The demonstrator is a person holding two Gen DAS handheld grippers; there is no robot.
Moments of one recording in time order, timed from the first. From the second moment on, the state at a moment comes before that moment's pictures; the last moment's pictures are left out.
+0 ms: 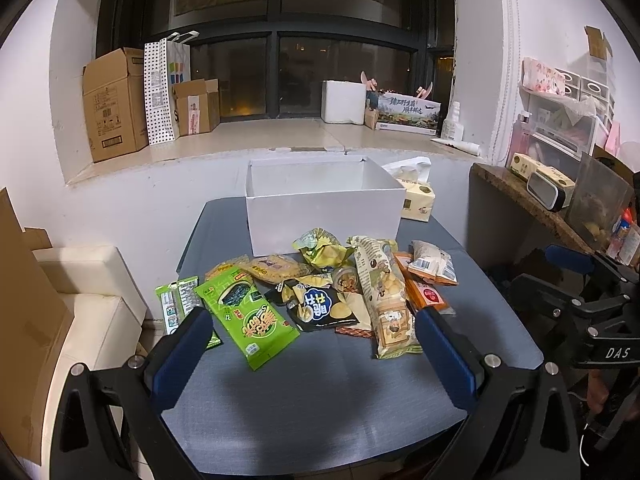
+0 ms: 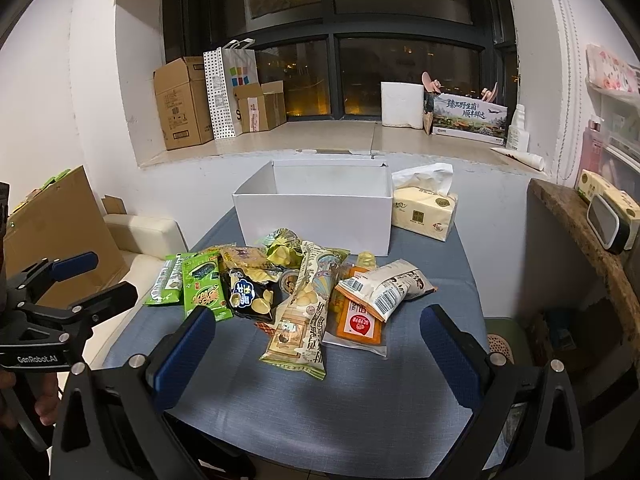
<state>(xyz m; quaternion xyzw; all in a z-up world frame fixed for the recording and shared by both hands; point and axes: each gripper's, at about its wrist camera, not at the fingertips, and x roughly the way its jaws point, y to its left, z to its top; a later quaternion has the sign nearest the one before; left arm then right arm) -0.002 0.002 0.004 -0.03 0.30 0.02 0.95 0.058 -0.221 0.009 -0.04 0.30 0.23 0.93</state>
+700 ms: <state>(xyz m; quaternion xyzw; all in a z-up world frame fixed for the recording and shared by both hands) -0.002 0.002 0.004 -0.03 0.31 0.02 0.95 0.057 -0.220 0.009 -0.04 0.30 0.23 0.93</state>
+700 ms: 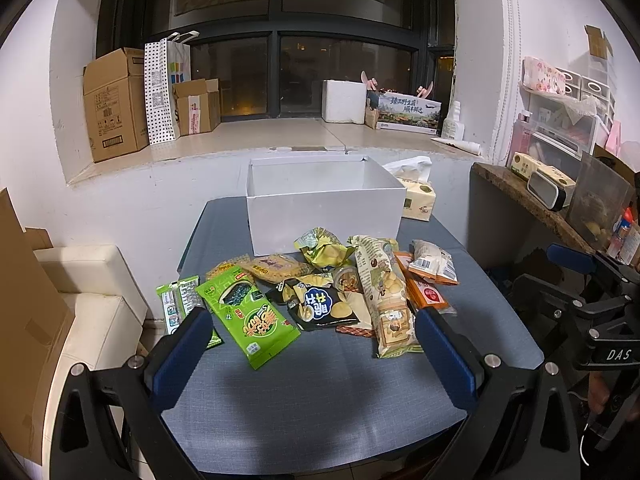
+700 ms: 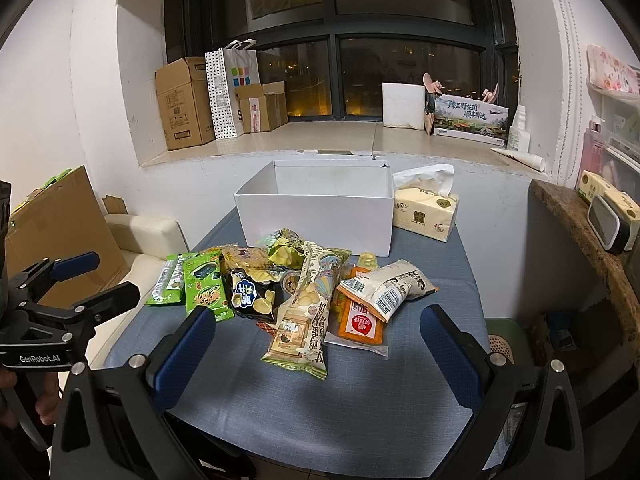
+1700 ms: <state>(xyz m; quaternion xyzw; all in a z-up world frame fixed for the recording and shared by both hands) 0.003 0.005 0.002 -0.03 0.31 0.03 0.95 0.056 -0.220 0.007 -0.04 0.30 0.23 0.93</state>
